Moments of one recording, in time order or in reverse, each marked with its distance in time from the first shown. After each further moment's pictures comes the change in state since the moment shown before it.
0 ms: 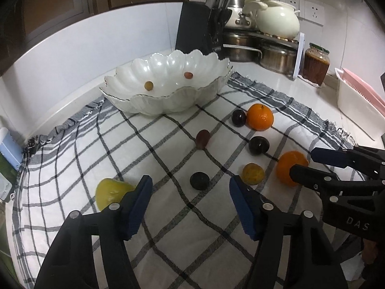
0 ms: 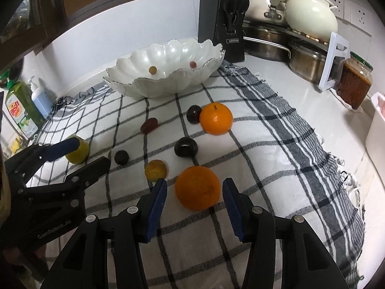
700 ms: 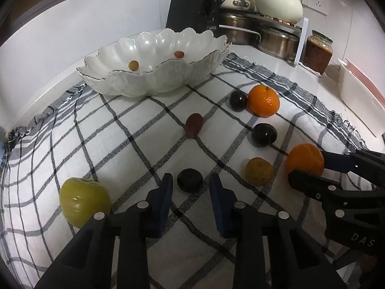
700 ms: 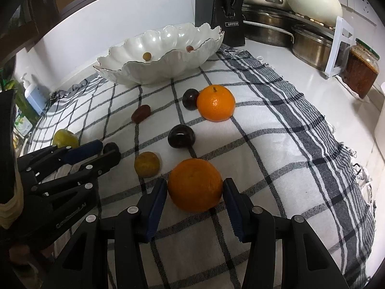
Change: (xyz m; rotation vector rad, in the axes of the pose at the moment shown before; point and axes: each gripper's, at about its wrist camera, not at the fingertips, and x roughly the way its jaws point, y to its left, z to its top) left arm 0.042 -0.004 0.000 -0.006 0.086 -0.055; right arm 0.026 -0.004 -0.001 0.024 0.063 0.009
